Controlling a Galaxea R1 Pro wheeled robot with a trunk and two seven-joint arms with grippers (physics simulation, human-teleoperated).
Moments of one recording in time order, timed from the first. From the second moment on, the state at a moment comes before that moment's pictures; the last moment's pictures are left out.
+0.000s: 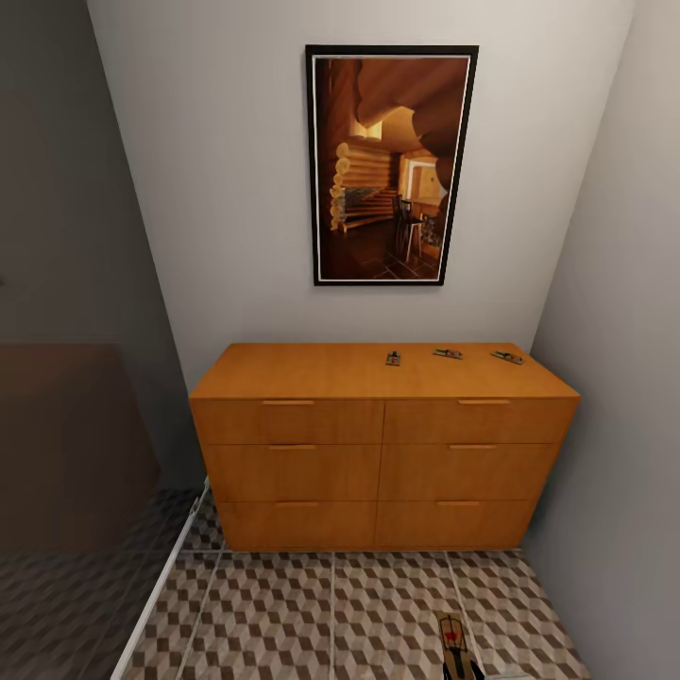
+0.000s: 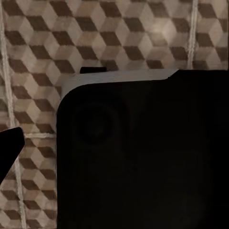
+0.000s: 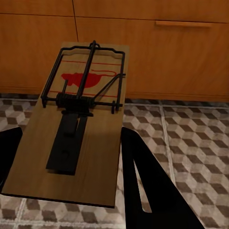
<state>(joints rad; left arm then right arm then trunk) 0.00 -0.02 0.01 -0.05 0.00 -0.26 0.00 -0.31 -0.02 -0.11 -0.02 0.15 -0.86 0.01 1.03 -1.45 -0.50</state>
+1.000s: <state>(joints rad) 0.00 -0.02 0.01 -1.01 -0.01 0.20 0.00 -0.31 -0.02 -0.12 -0.02 0.15 -0.83 0.01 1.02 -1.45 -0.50</state>
